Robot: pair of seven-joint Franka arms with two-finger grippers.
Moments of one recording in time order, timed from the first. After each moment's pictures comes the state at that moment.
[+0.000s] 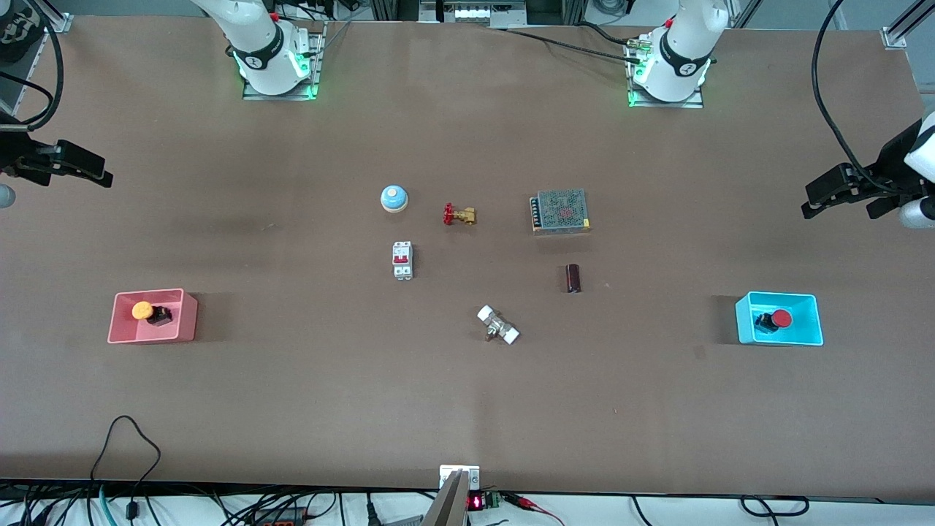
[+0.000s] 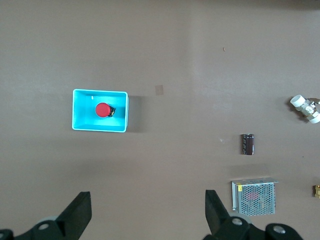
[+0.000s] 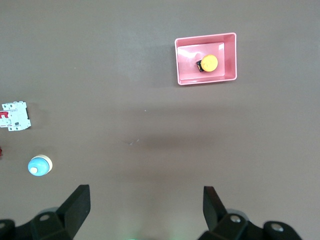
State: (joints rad) left arm 0.00 0.06 0.02 -1.55 -0.03 1.66 -0.01; right arm 0.07 0.05 -0.15 -1.57 0.01 1.53 -0.05
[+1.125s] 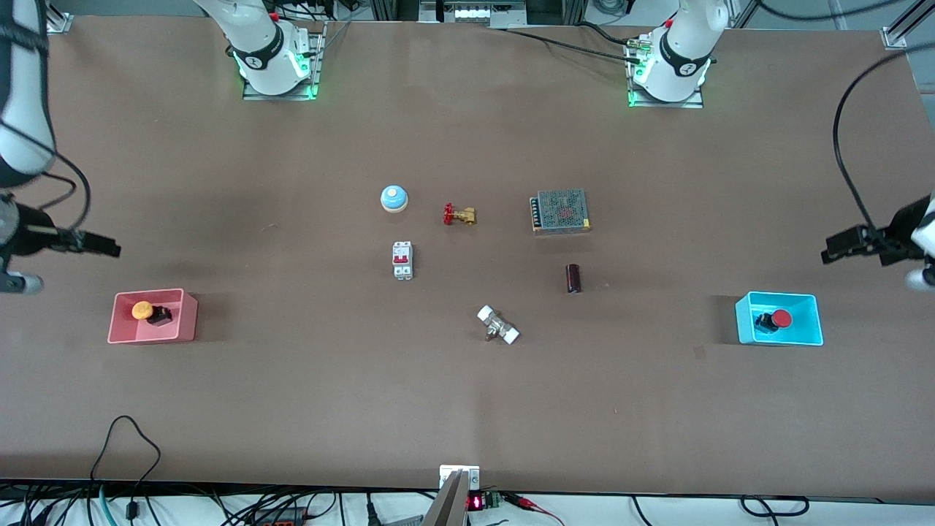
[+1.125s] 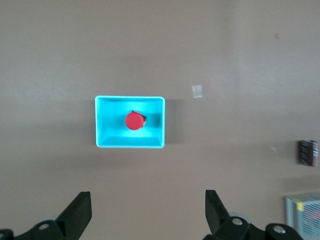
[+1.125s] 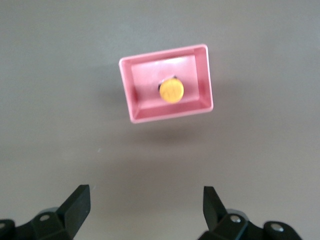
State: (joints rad) left arm 0.14 0.26 0.04 -1.60 -0.03 1.86 0.20; right arm -0.06 0.34 -0.15 -1.61 0.00 1.85 -0.12
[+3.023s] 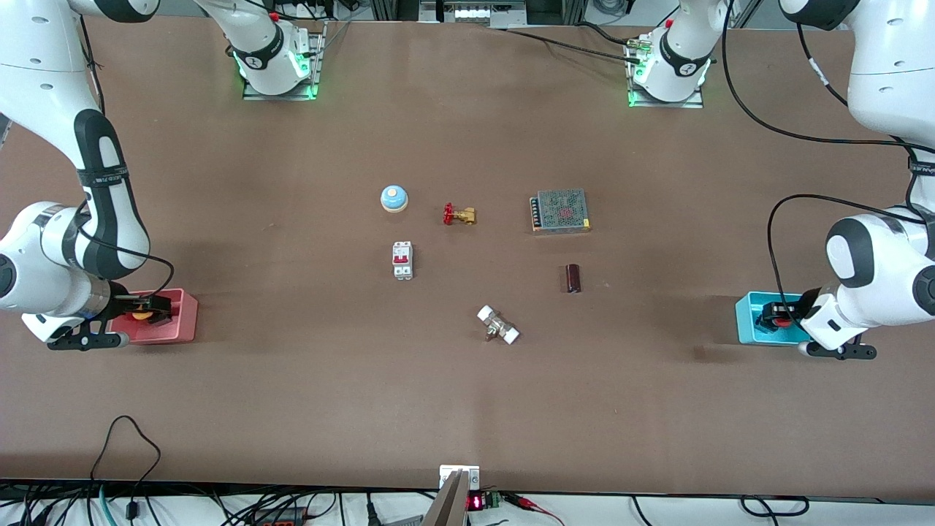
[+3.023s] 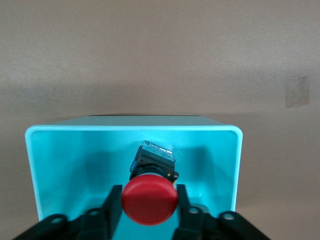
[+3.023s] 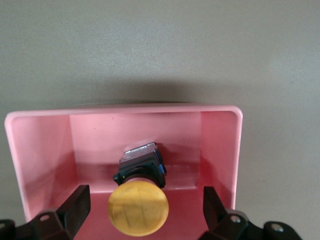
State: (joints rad) left arm 0.18 0.68 0.04 -1.60 -0.02 2.17 0.25; right arm -0.10 0.70 -0.14 -1.59 0.00 2.23 -0.27
